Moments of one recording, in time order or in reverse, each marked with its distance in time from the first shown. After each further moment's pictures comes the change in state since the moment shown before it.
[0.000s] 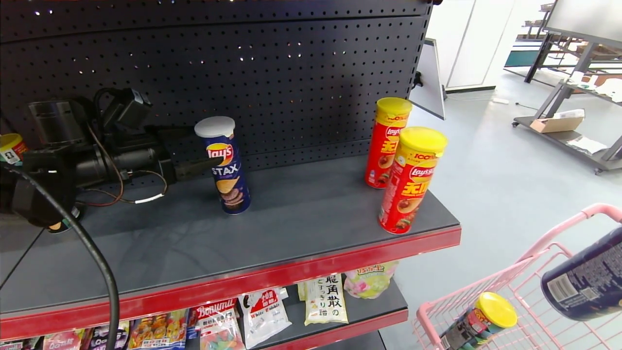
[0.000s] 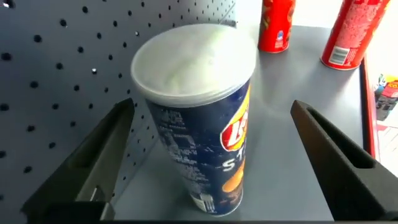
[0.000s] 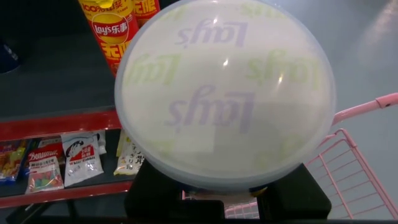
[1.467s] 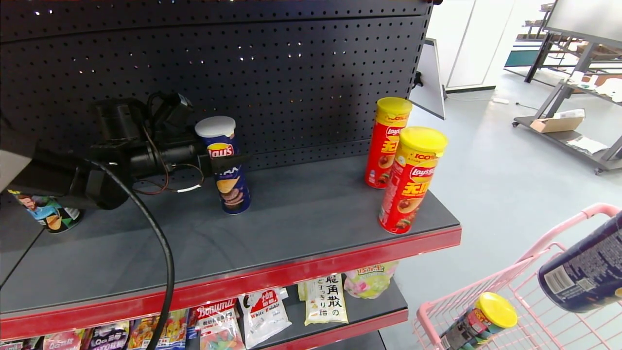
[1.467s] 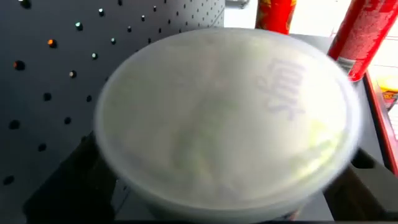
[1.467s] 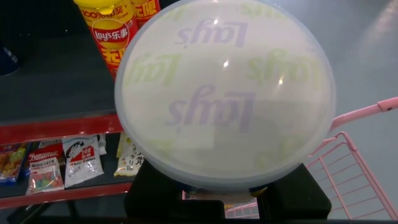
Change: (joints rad) left arm -0.088 0.196 -0.198 -0.023 -0.001 -0.066; right arm 0.000 0.046 -0.036 0.000 0.002 -0.001
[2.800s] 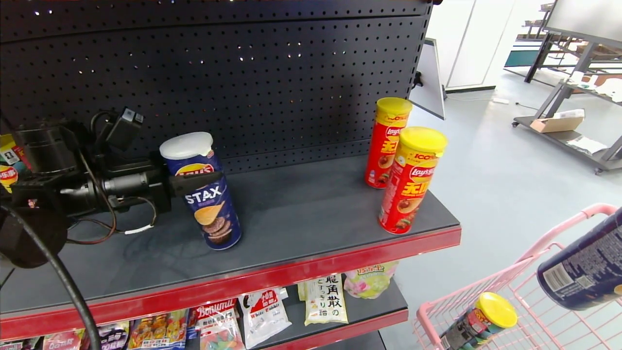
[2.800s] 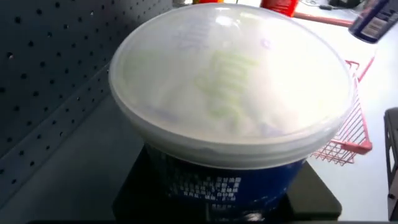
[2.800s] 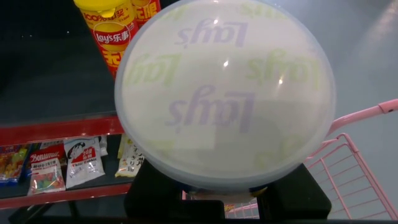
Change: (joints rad) left arm 0.054 -0.275 0.439 -0.161 -0.150 -0.160; right arm 0.000 0.008 -0.011 -0.001 0.006 0.002
